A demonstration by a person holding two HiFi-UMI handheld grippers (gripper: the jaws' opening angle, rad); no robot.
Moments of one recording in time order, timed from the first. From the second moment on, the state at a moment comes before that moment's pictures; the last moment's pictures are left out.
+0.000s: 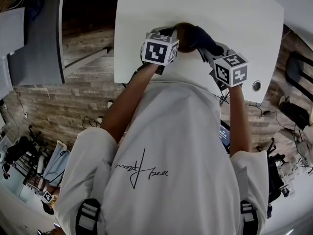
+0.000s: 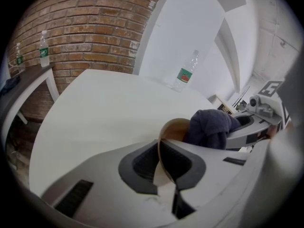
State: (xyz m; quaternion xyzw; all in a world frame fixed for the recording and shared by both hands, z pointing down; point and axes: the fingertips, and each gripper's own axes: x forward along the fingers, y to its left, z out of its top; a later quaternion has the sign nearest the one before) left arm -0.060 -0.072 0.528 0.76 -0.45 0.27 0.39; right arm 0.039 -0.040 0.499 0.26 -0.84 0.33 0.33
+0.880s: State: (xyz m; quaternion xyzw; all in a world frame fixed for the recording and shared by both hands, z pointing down) left arm -0.060 -0.071 0.528 0.76 -0.45 0.27 0.39; right arm 0.035 -0.009 0.501 0.27 -0.84 0.36 0.31
